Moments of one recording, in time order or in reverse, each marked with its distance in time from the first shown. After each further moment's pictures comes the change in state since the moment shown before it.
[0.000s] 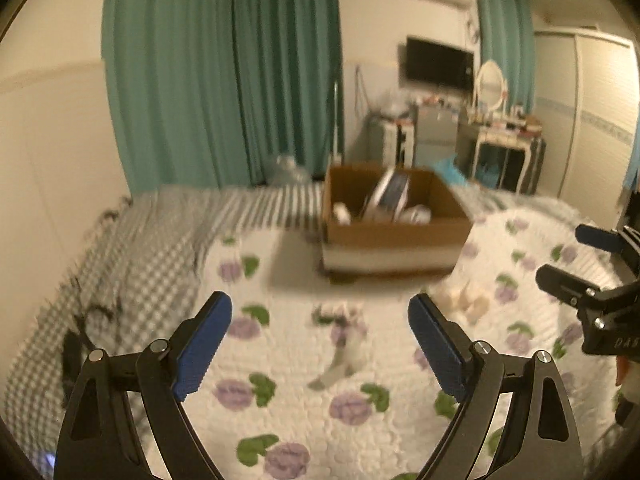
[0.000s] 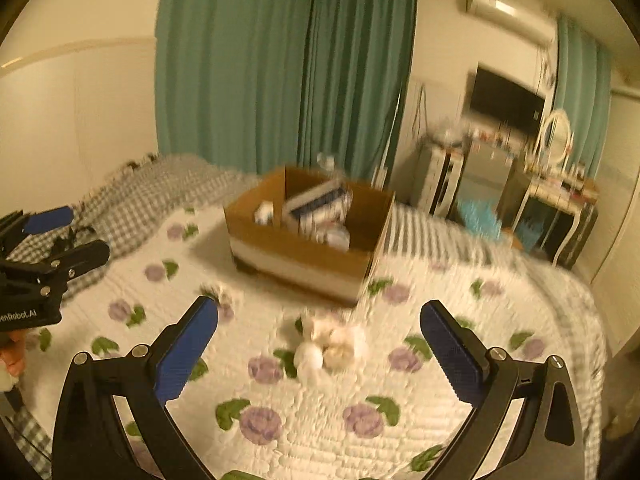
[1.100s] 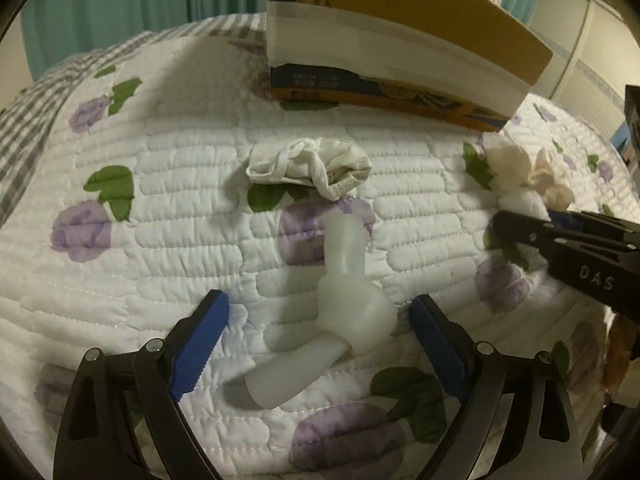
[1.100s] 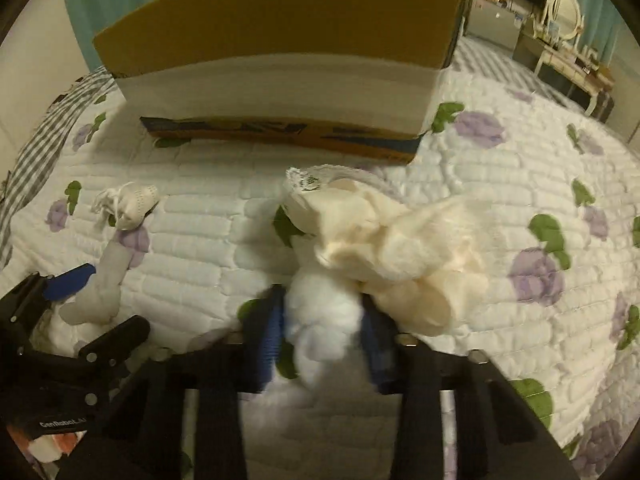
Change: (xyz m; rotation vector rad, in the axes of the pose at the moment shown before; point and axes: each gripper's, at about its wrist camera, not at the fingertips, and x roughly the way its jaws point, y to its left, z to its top) left arm 0.173 -0.008 -0.084 0.010 0.399 -0.192; right arm 0.202 -0.002 -0.069 0.177 0.435 0.002
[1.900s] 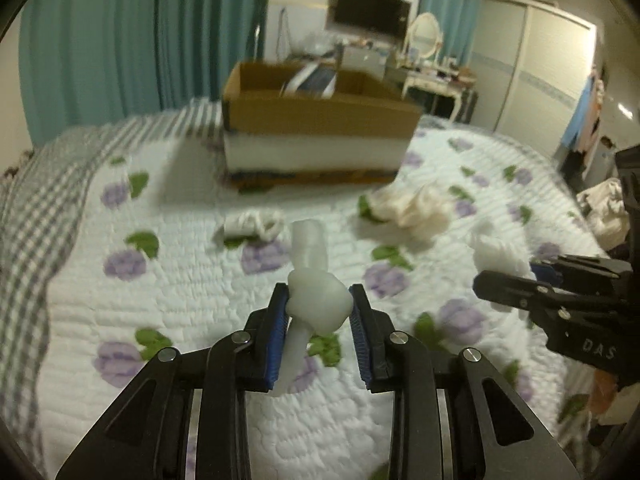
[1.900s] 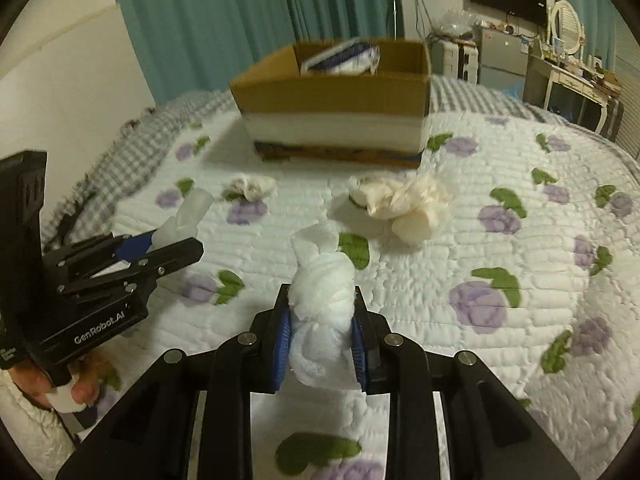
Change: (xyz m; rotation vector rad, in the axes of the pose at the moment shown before) left arm -0.119 -0.033 -0.021 0.118 -0.238 -0.113; right arm -0.124 0.021 -0.073 0.010 -0.176 0.150
